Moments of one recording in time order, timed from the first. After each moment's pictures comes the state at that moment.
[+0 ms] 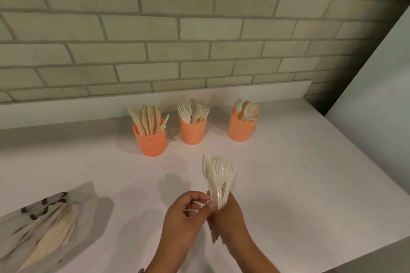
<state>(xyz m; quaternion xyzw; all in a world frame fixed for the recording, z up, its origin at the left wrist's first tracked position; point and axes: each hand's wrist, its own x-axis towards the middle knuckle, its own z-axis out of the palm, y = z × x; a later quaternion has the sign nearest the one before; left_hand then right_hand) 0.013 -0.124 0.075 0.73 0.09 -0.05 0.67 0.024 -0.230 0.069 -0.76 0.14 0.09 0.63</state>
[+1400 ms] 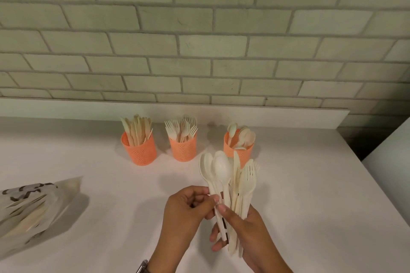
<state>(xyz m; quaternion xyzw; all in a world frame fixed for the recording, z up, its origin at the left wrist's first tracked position) 0.079 -0.264 0.121 0.69 0.19 0.06 0.69 0.095 -0.398 0.109 -0.58 -0.02 0.26 0.77</state>
